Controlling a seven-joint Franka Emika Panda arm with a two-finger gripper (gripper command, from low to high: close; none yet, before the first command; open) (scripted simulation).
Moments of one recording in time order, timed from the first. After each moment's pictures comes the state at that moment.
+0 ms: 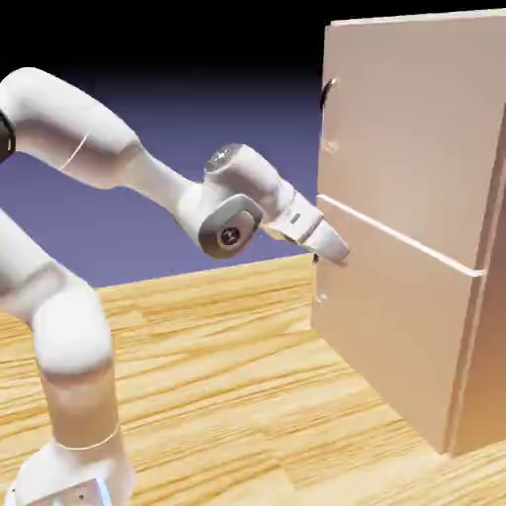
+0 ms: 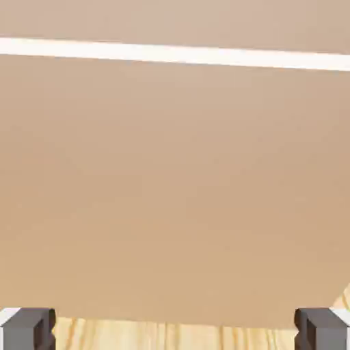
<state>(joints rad) -0.05 -0.59 0.08 -2.76 0.11 3.05 0.86</state>
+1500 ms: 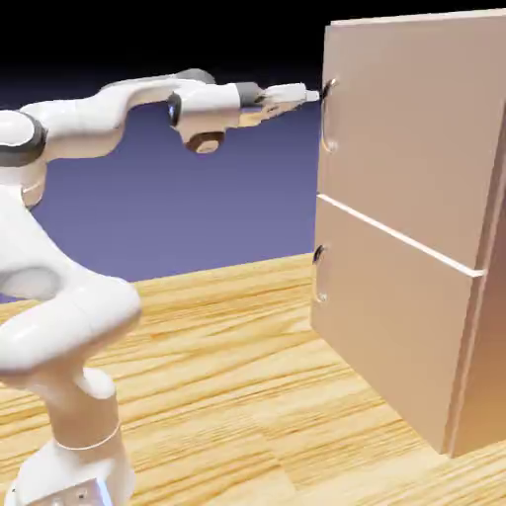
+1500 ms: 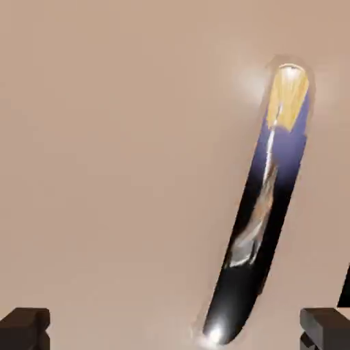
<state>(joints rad) -1.09 -0.92 1.39 -1.92 1.94 3.30 2.82</state>
